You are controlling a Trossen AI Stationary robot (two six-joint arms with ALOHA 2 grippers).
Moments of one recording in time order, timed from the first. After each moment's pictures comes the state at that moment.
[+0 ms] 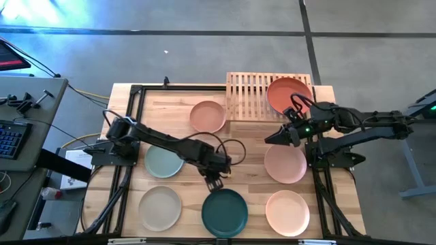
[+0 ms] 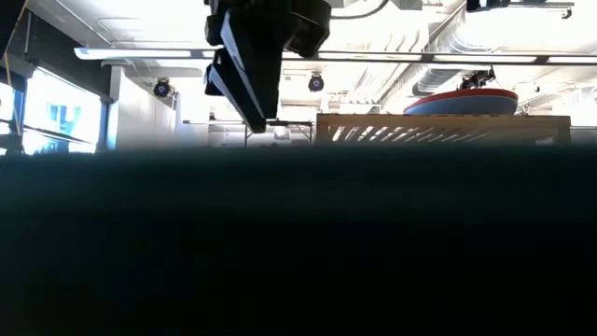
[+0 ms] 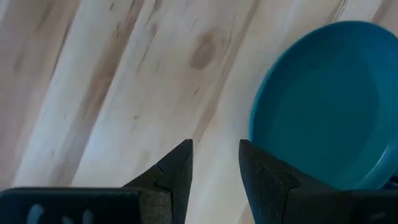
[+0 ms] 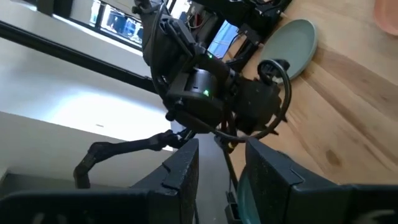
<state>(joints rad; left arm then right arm) -0.24 1.95 1.60 -0.93 0.06 -0.69 0.07 0.83 0.95 -0.39 -0.17 1.04</state>
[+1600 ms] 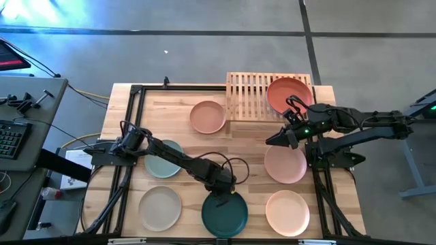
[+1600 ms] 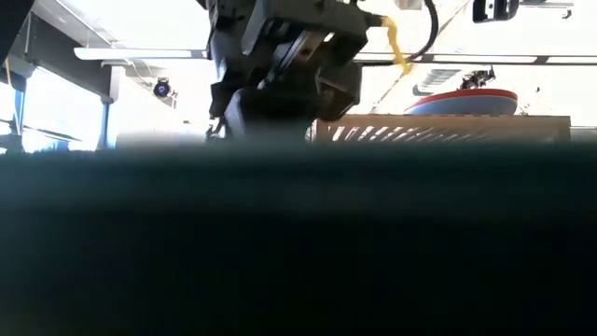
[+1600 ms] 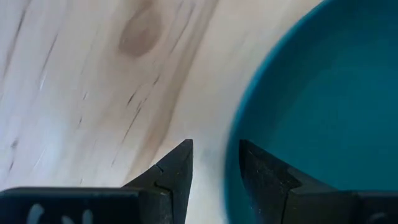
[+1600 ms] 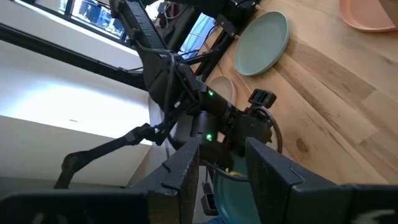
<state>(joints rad) -0.33 2.15 1.60 -0.74 0.07 -0.78 0.07 0.83 0.95 -0.49 -0.15 1.01</state>
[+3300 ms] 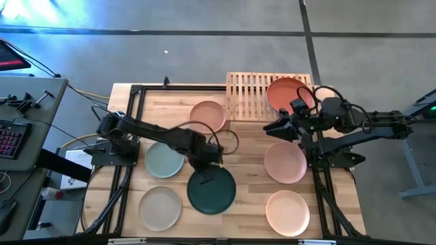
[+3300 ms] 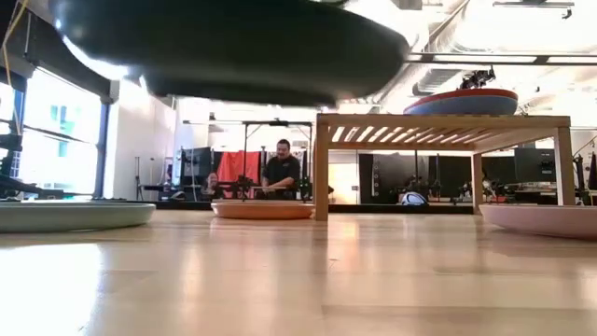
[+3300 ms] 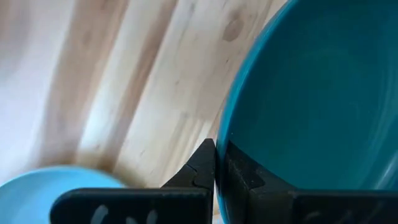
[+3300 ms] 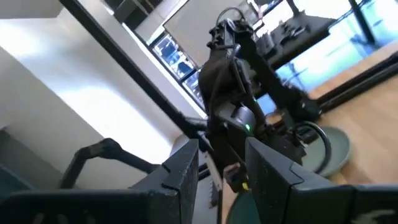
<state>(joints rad) -0.19 1.82 1.60 -1.13 0.06 -0.61 0.07 0.83 0.95 -0.10 -0.11 0.67</state>
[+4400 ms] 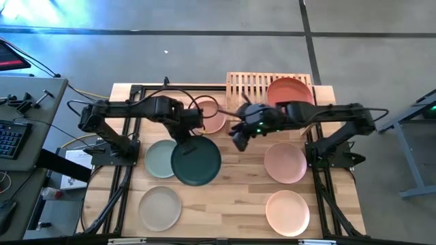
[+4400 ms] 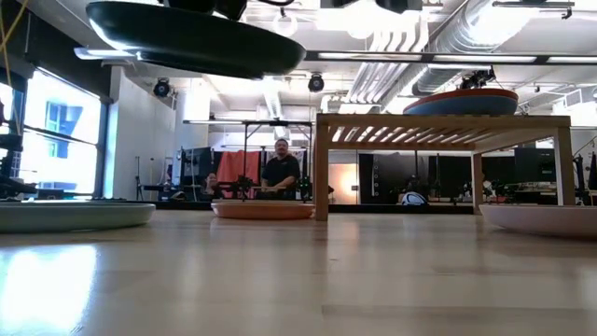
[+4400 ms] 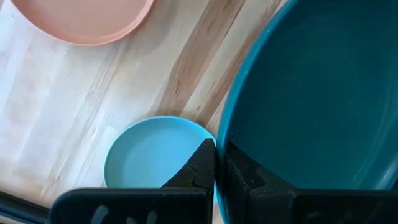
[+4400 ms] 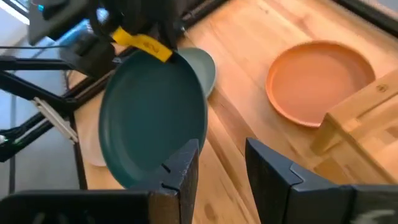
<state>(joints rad) 0.03 1.58 1.60 -1.41 0.01 -0.49 0.07 1.52 1.61 -0.81 0.15 0.63</state>
